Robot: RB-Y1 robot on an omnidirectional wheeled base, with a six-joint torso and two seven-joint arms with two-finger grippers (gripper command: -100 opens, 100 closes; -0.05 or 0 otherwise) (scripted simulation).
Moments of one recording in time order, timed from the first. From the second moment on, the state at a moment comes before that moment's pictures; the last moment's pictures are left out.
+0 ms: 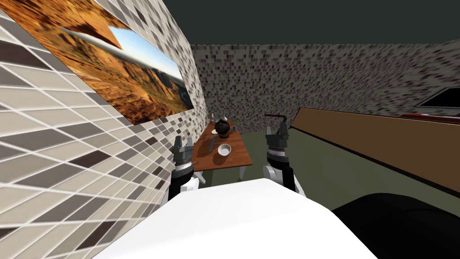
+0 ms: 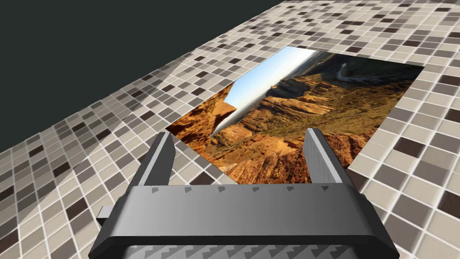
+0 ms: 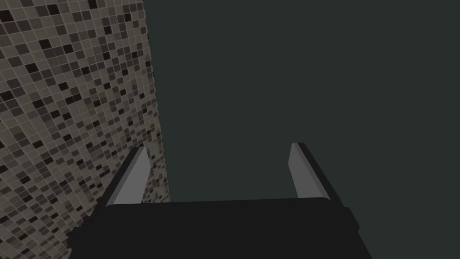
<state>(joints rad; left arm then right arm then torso) 0.48 -0.04 -0.05 -2.22 -0.11 -0.61 0.02 0.46 0.01 -0.06 -2.31 -0.08 -0.59 -0.02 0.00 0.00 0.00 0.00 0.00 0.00</state>
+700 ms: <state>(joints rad) 0.53 0.16 0.00 -2.12 -0.05 -0.57 0.09 0.46 0.01 -0.06 -2.31 -0.08 -0.59 -0.02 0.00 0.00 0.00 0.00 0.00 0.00</state>
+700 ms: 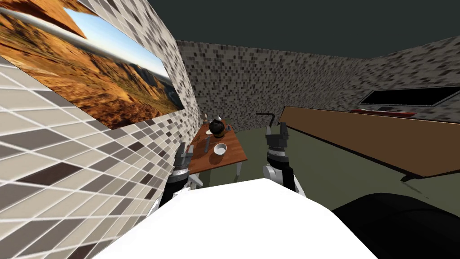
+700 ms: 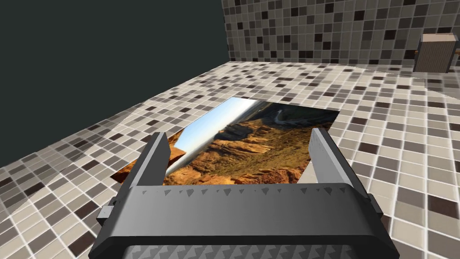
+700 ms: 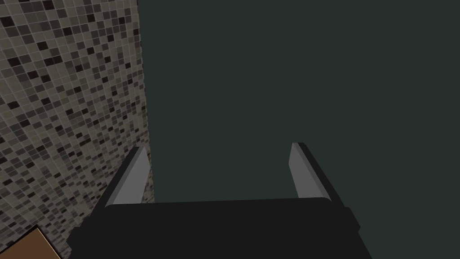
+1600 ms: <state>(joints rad) 0.70 0.35 0.10 -1.91 0.07 -0.46 0.28 0.46 0.01 -0.06 -2.31 -0.08 -0.59 -0.02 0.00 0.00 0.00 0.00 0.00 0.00</state>
